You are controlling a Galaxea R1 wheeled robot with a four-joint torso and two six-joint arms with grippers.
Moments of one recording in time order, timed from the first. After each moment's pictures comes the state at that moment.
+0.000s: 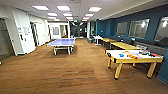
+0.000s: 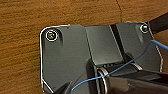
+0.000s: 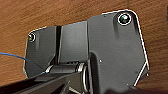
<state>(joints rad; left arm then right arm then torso) 1.51 3.11 -2.85 0.08 -0.04 0.00 -1.56 3.09 -2.80 -0.01 0.06 0.10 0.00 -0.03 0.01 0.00</state>
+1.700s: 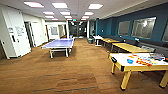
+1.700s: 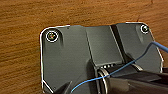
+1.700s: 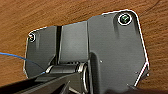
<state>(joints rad) 1.51 3.11 -2.85 0.08 -0.04 0.00 -1.56 3.09 -2.80 -0.01 0.06 0.10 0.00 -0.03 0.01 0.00</state>
